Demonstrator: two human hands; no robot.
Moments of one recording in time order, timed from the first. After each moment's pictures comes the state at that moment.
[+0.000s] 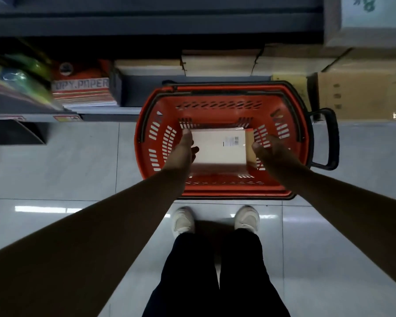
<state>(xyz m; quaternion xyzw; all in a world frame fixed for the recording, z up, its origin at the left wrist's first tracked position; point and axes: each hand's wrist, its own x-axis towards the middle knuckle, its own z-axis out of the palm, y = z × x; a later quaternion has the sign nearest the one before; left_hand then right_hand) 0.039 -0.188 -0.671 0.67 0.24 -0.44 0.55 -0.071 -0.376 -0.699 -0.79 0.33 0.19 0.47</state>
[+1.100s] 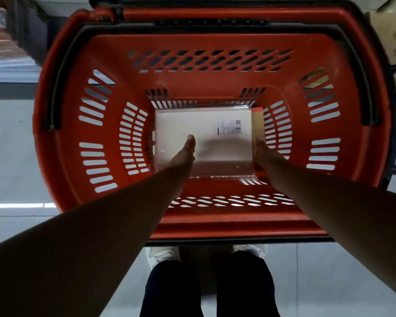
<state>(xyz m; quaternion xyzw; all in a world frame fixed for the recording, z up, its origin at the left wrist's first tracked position) 0.034 -0.221 -0.943 0.68 0.22 -0.56 0.41 -0.062 -0.388 -0.960 -0.57 0.59 0.18 0.54</state>
